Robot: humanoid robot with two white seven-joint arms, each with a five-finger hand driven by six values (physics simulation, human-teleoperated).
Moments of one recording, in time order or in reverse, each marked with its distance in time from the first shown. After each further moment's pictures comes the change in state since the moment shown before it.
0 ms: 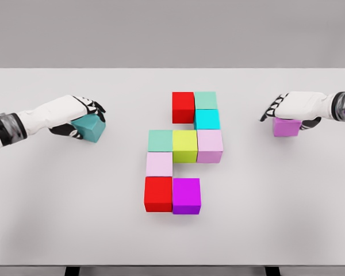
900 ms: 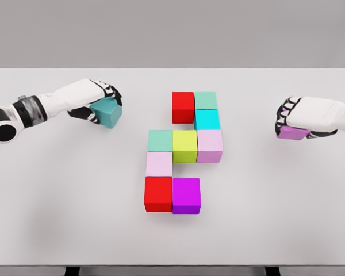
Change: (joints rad) left arm -0.101 -0.139 -0.001 0.112 -0.006 0.000 -0.034; right arm 0.275 -0.127 -0.290 -0.293 -0.110 -0.001 0.024
